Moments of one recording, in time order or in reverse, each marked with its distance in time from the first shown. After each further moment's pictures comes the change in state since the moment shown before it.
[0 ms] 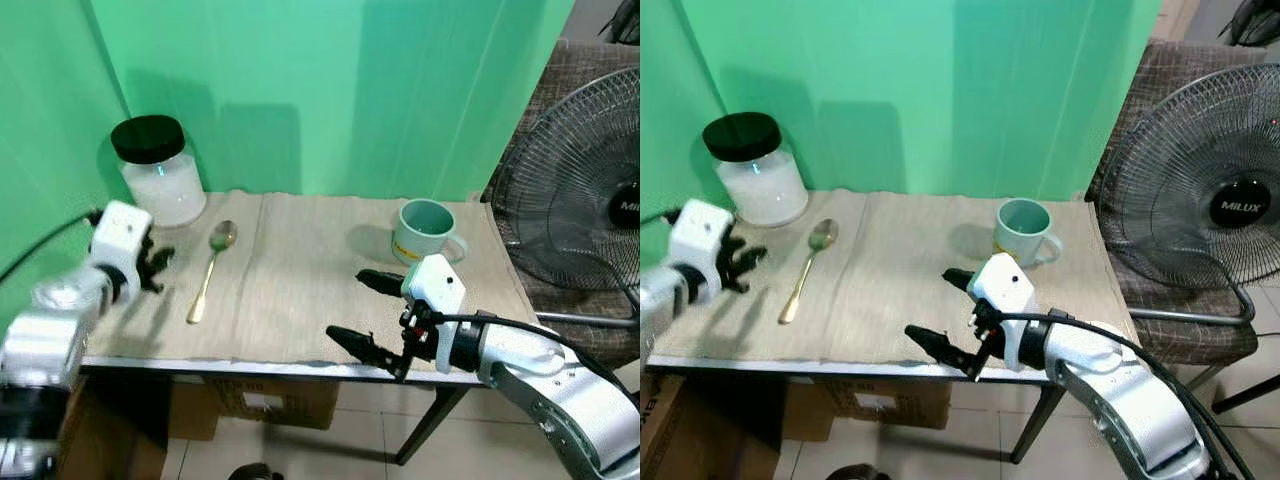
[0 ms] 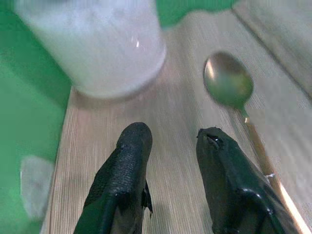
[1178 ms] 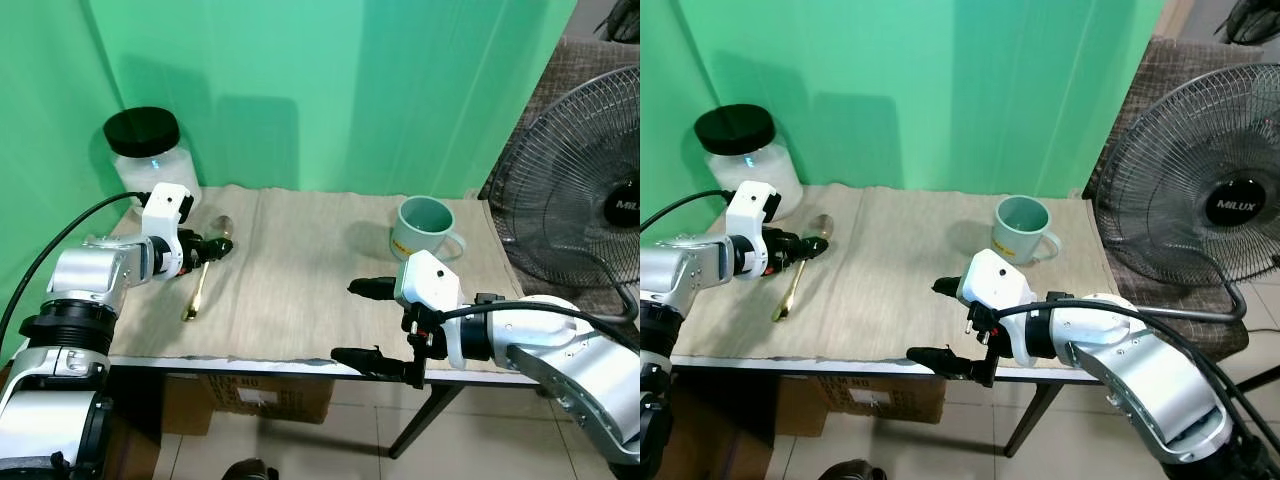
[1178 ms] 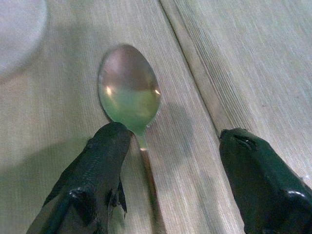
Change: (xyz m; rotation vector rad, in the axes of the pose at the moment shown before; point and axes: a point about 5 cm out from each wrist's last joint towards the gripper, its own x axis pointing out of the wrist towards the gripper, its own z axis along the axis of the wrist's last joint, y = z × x) left arm 0.040 -0.025 0.023 -0.283 0.159 -0.274; right arm -0.006 0.001 0.024 -0.103 0.145 0.182
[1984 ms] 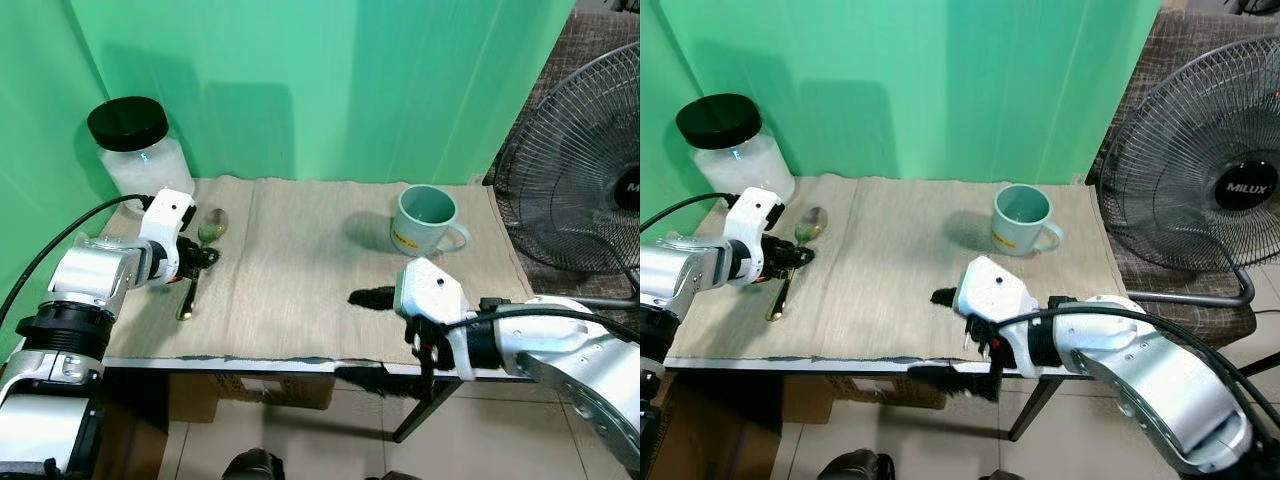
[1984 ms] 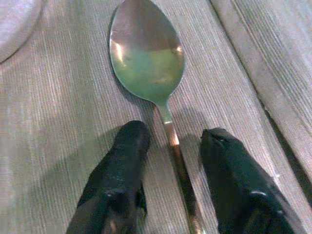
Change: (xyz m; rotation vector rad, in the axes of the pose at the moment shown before) left arm -0.005 0.004 -0.004 0.149 0.097 0.095; right arm -0.007 0.013 0.007 -0.032 0.050 0.061
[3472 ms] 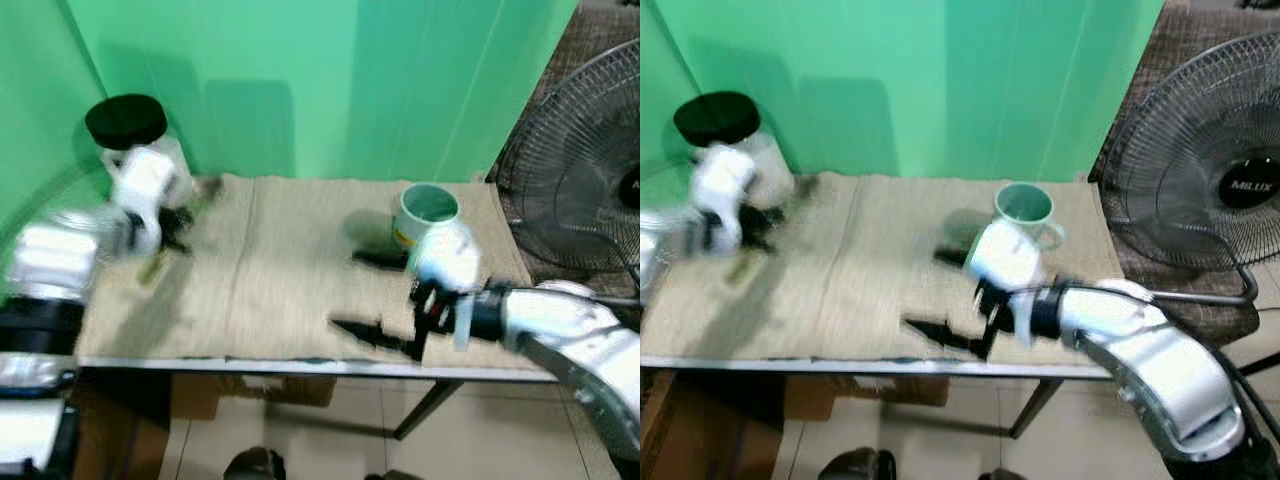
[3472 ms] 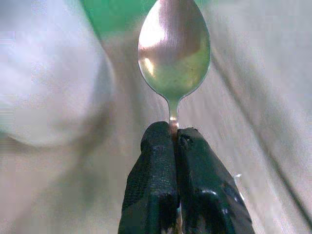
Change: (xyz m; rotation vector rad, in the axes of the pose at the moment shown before) left arm -0.050 0.006 0.048 0.094 -0.193 0.091; right arm -0.007 -0.020 0.019 0.022 -0.224 -0.175
